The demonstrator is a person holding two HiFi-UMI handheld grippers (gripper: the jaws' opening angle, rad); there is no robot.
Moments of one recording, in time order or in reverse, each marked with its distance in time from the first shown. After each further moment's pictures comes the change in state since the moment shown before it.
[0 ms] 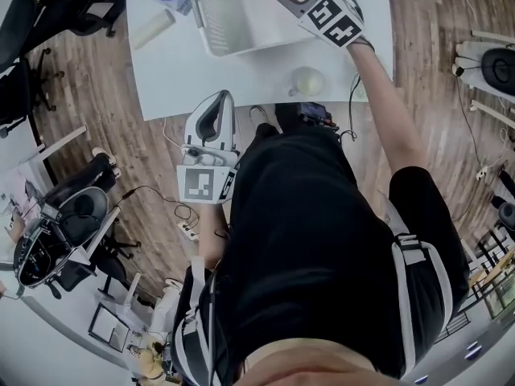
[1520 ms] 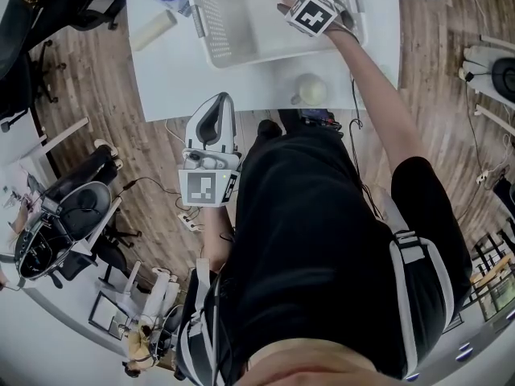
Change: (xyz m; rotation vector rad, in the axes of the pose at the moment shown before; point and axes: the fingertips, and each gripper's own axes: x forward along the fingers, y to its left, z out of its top) left arm 0.029 0.018 -0.003 -0.017 0.031 0.070; right arm 0.098 0.009 -0.109 0.093 0.335 0.172
